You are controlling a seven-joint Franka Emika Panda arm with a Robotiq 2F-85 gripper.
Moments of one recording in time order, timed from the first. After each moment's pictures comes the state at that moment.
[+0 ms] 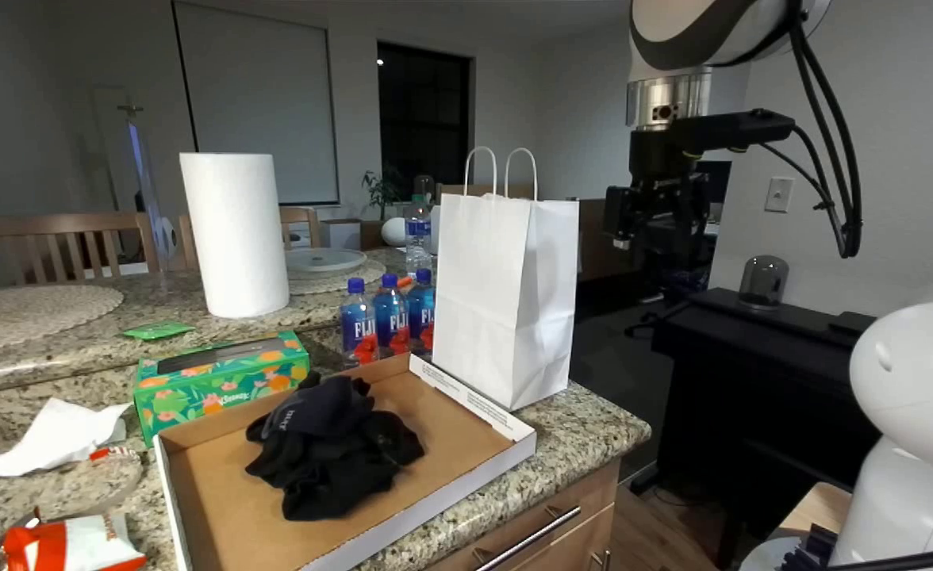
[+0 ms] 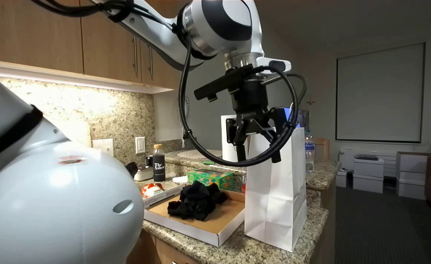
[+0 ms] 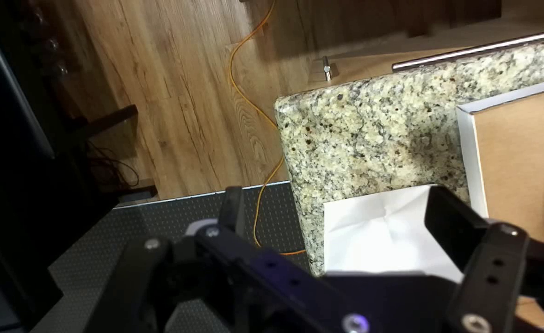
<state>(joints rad) -0.18 -0.80 -0.01 -2.65 -0.15 1.88 0.13</state>
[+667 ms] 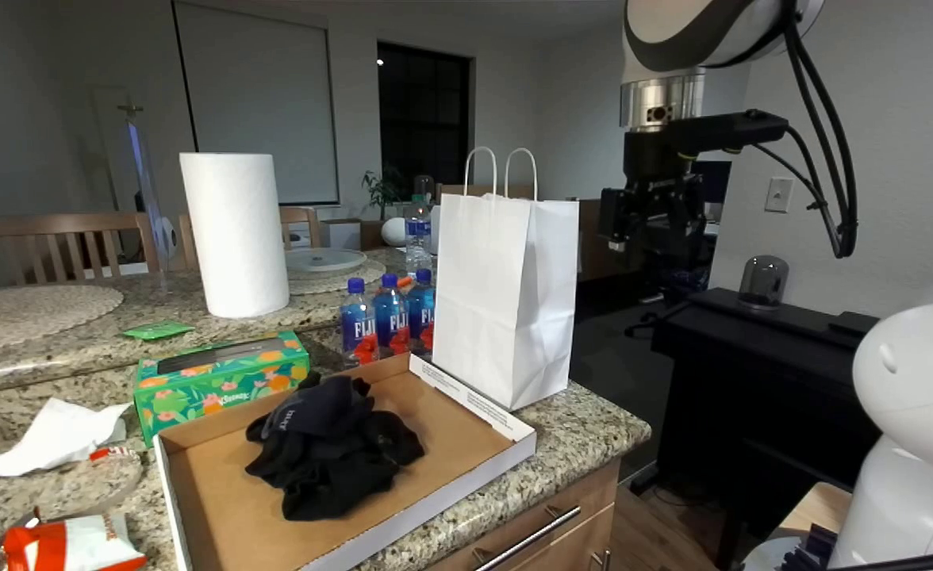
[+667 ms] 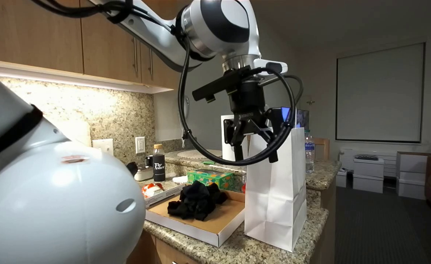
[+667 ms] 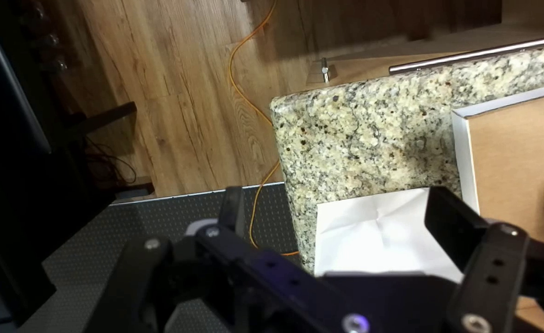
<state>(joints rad) -0.17 -0.79 0.01 -2.65 -0.15 1.88 0.13</state>
